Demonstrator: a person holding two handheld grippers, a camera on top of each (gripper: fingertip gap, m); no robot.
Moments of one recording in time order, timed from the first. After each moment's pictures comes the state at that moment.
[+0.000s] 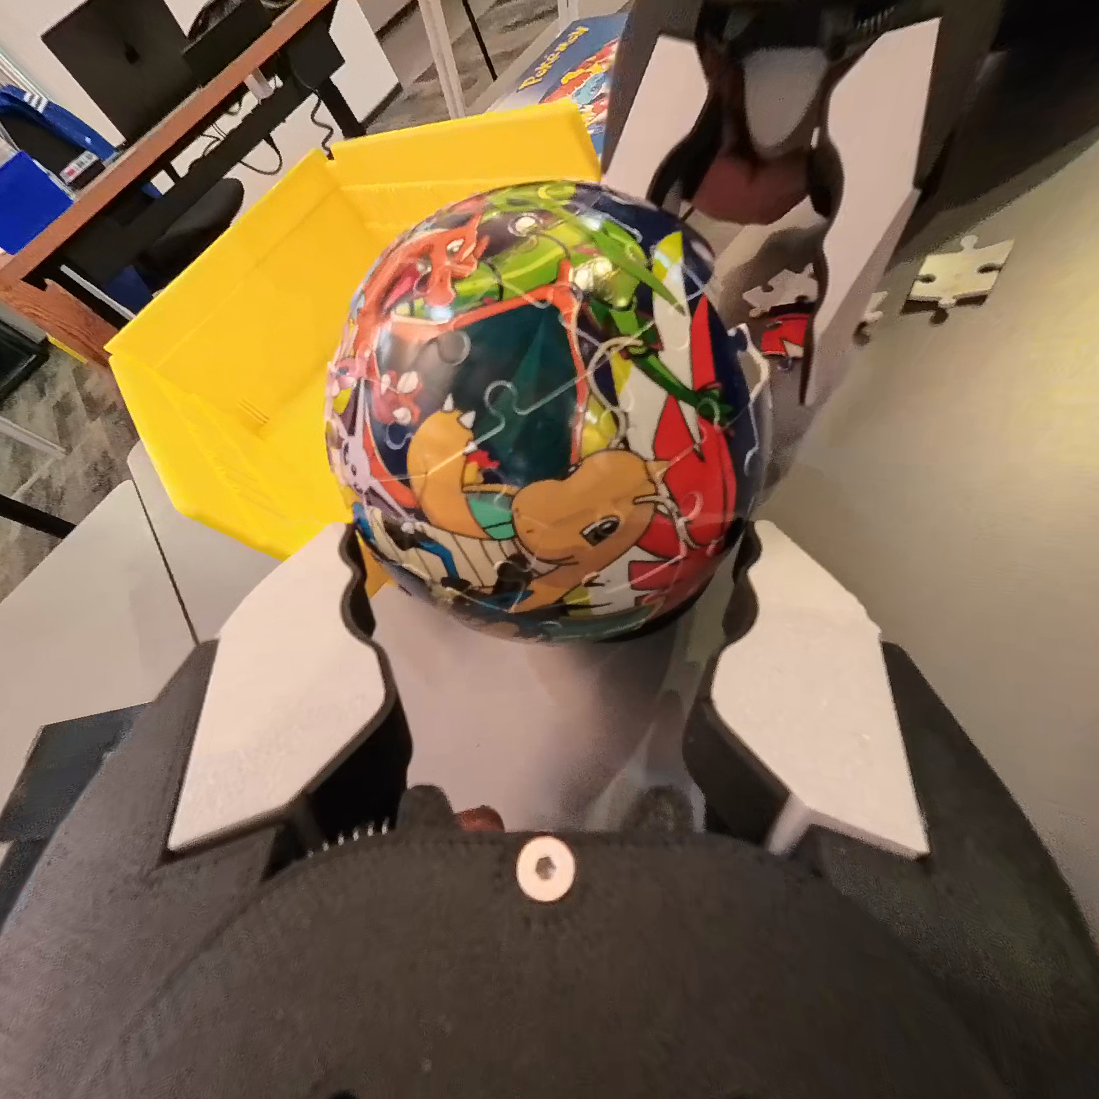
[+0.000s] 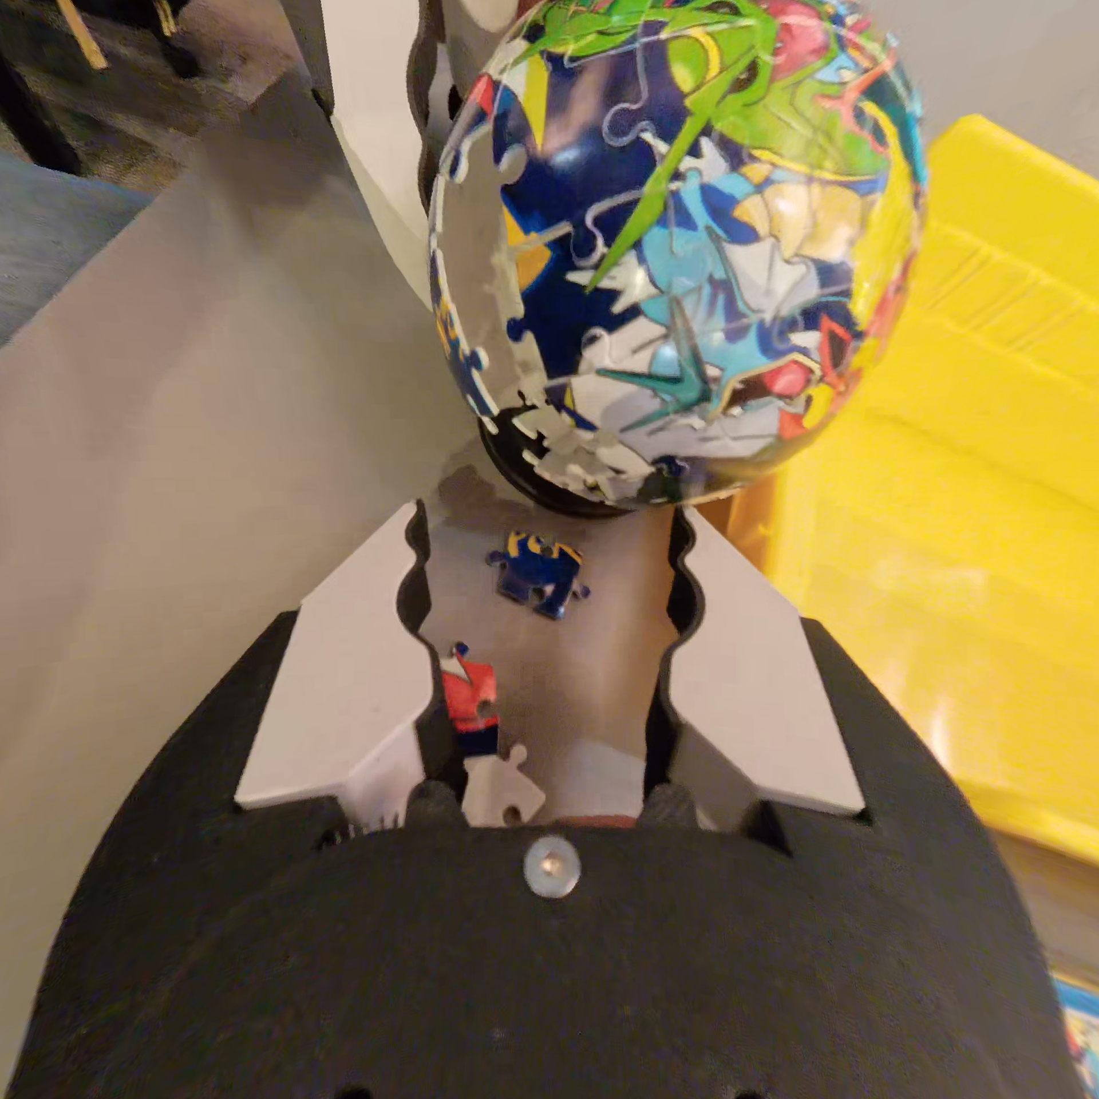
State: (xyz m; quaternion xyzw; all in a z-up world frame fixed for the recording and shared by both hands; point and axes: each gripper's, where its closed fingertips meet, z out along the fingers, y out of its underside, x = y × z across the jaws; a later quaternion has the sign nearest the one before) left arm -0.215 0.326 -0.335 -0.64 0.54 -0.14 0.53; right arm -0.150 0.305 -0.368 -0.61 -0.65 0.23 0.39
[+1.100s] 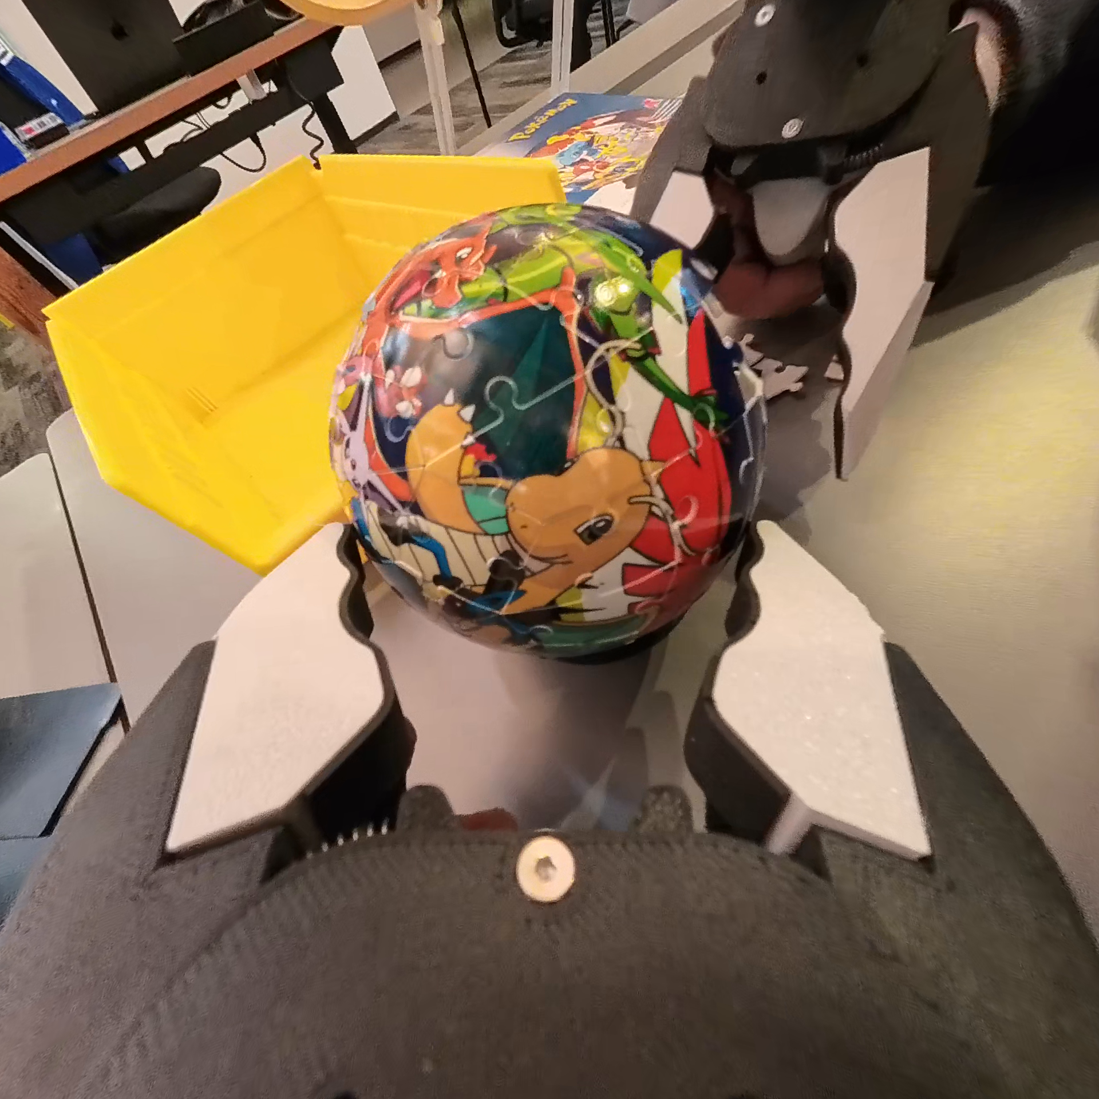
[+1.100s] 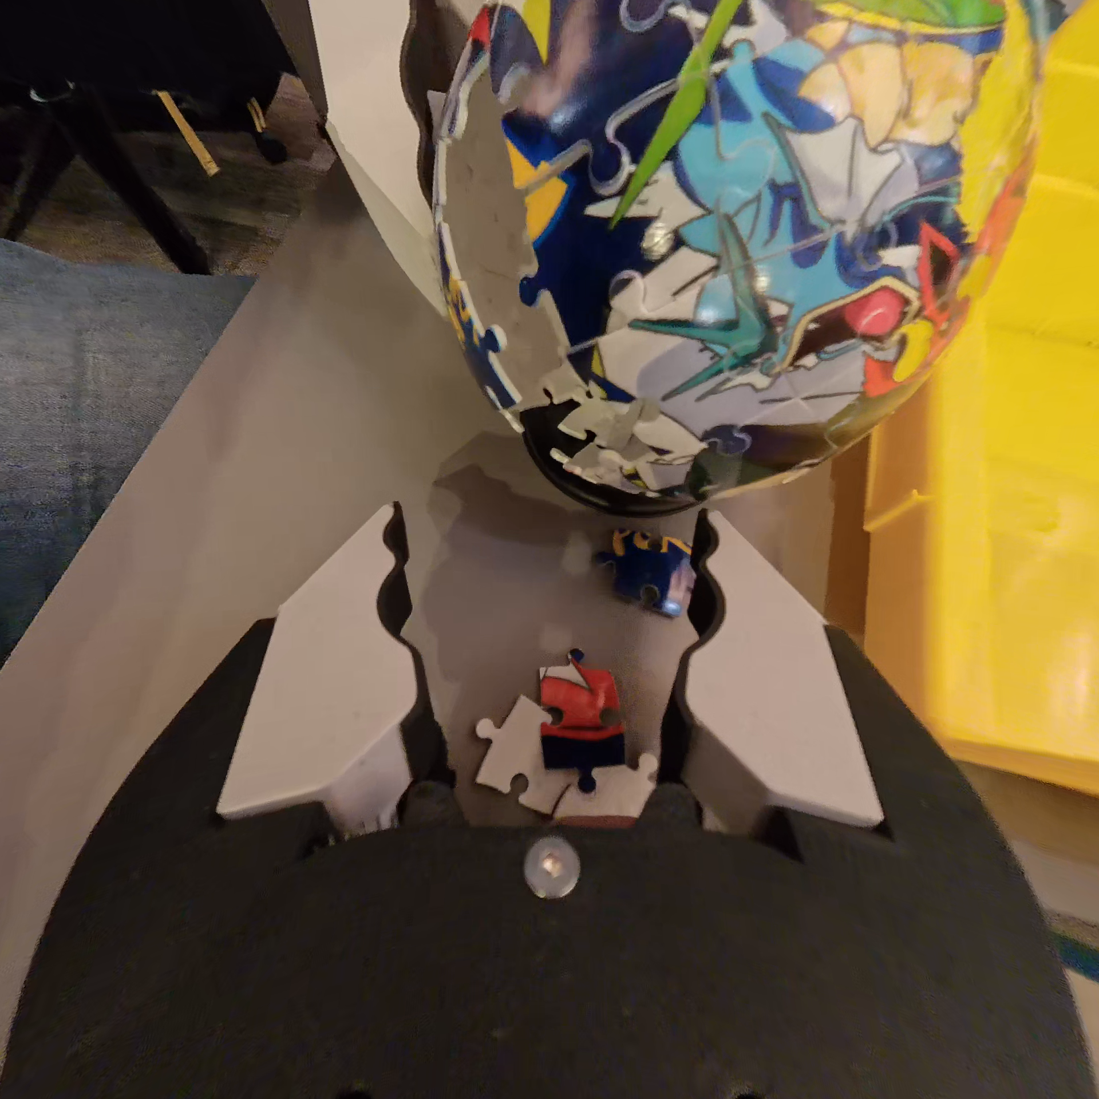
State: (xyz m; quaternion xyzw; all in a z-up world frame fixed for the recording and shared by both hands) left arm -0.209 0.306 -0.332 -0.66 0.50 -0.20 0.52; right arm -0.151 0.274 -0.375 -0.65 -0.61 0.30 0.33
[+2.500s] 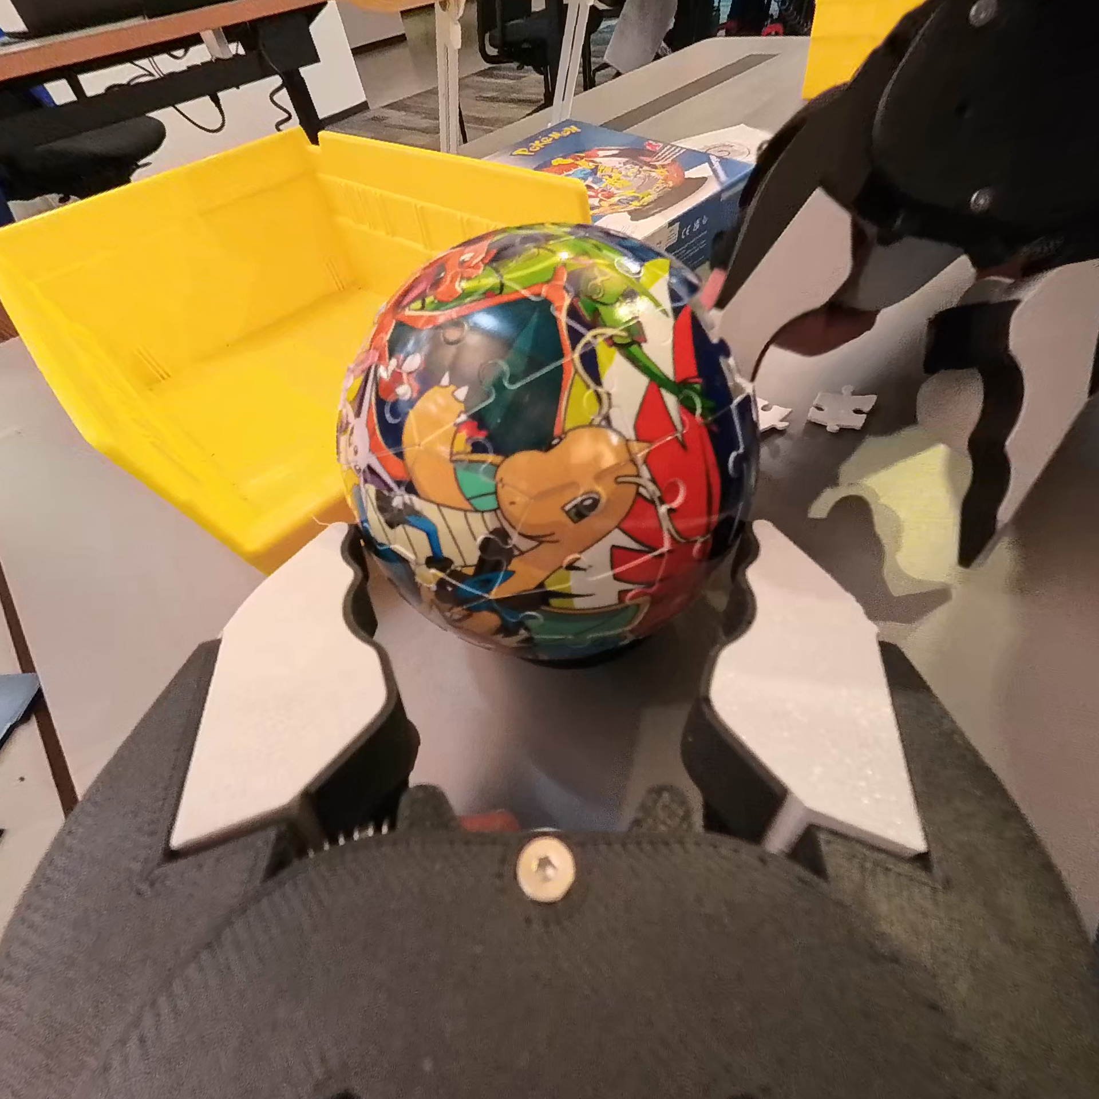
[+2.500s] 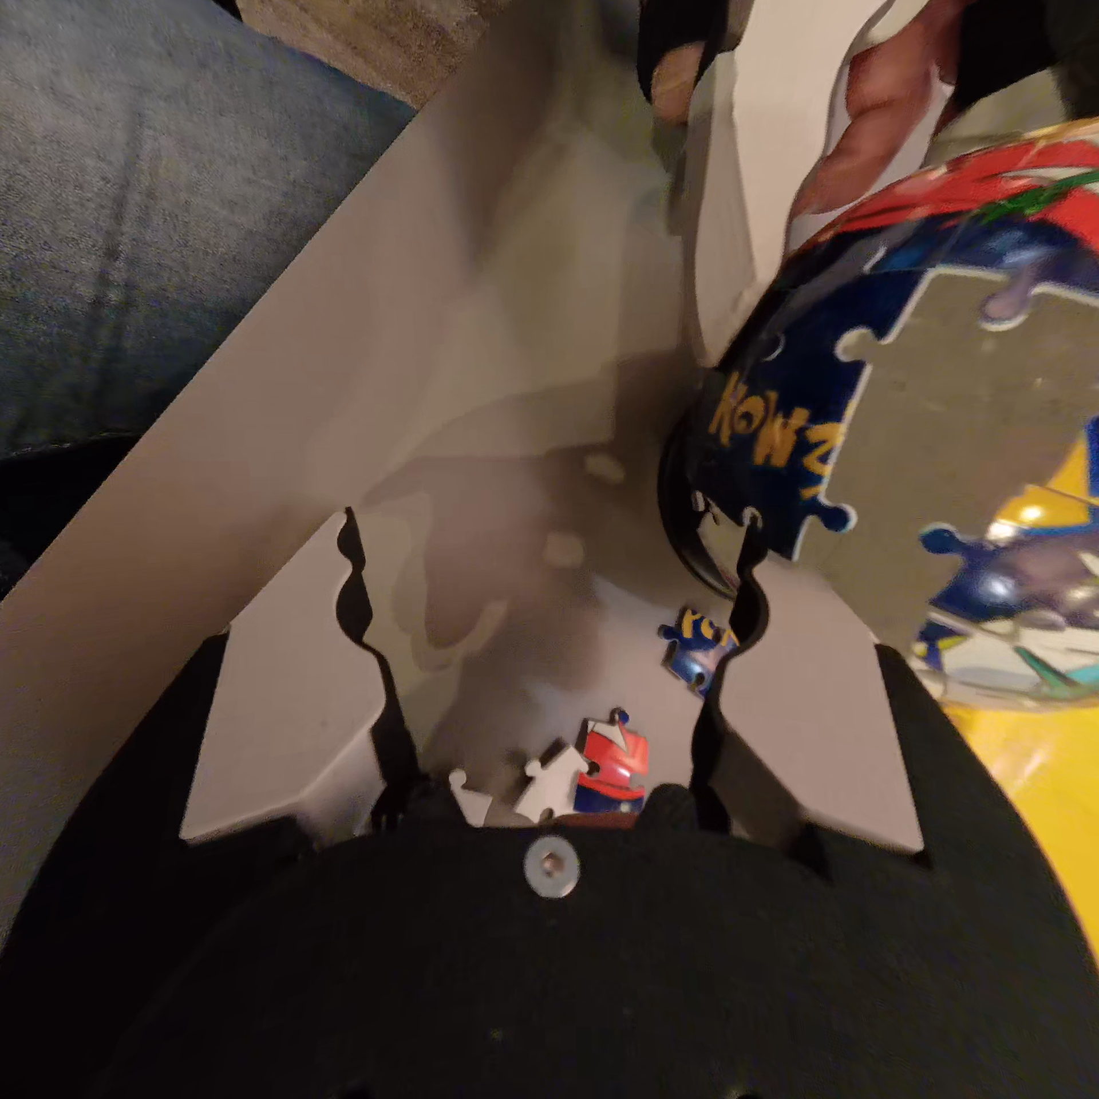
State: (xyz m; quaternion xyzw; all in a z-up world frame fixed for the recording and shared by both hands) left arm -0.211 0.315 -0.328 -0.67 0.47 -0.27 0.50; right arm -0.170 0.228 -0.376 -0.56 -0.76 0.18 0.28
